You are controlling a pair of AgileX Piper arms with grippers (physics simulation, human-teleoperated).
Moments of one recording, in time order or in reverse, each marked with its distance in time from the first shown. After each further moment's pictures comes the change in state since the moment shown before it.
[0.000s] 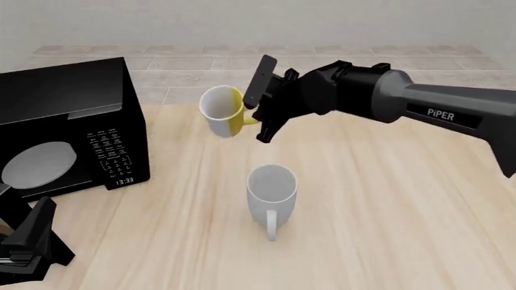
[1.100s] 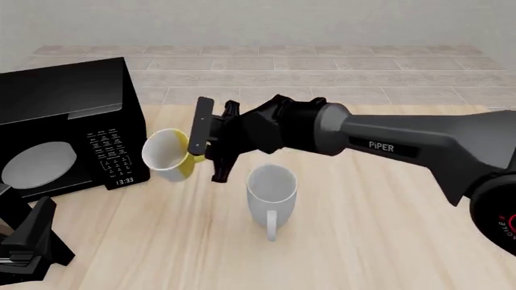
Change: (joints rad) left arm 0.000 0.000 0.000 0.000 0.000; right arm 0.221 0.096 -0.022 -0.031 -0.080
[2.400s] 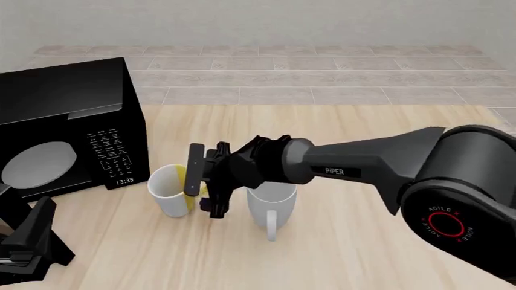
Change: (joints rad) left arm 0.000 0.000 0.000 0.000 0.000; right arm 0.042 0.157 0.035 -0.051 -0.010
